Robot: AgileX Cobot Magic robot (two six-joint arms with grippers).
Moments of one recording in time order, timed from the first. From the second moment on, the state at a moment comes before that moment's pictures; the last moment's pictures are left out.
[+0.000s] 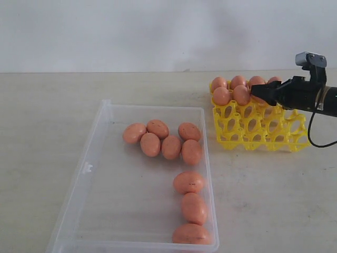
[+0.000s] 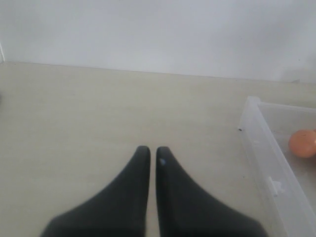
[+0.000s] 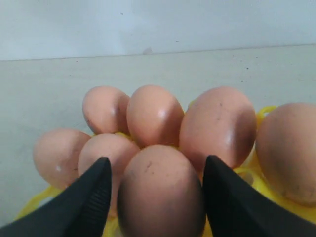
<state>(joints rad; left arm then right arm) 0.02 0.00 0.00 0.04 0.28 -0.08 -0.33 2.28 -1.25 -1.16 -0.93 1.01</state>
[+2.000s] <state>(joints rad) 0.02 0.00 0.00 0.04 0.28 -0.08 -0.24 1.99 -1.25 -1.50 -0.78 1.29</state>
